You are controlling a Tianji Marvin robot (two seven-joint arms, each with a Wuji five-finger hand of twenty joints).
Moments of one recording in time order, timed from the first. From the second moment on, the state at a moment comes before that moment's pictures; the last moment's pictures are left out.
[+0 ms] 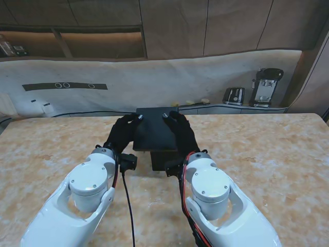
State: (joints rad) left arm 1.53 -1.25 -1.20 -1.93 -0.18 0.42 0.29; right arm -1.47 -1.33 0.98 -1.91 0.25 0.44 -0.45; left_hand 1.02 0.03 -0.01 -0.04 0.35 0.39 0.27 0.34 0.35 0.60 0.17 0.25 0.25 0.50 0.24 0.34 0.01 0.38 0.62 0.32; right_hand 0.30 -0.21 0.67 -0.08 0.12 0.18 0.49 0.06 0.07 0.23 0.13 0.14 0.03 0.11 0.12 0.15 0.00 0.01 0.07 0.31
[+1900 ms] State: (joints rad) left arm 1.38 -1.30 -1.12 -1.78 -0.32 0.46 0.33; right arm -1.36 -1.34 1.04 -1.75 0.25 0.58 -0.39; left_hand 1.02 0.03 -0.01 -0.04 0.36 0.38 0.27 0.34 0.39 0.49 0.25 0.27 0.25 0.49 0.26 0.34 0.01 0.38 0.62 0.32; right_hand 0.33 -0.21 0.62 -0.08 0.11 0.19 0.51 0.05 0.14 0.21 0.22 0.14 0.05 0.14 0.11 0.15 -0.01 0.03 0.16 0.36
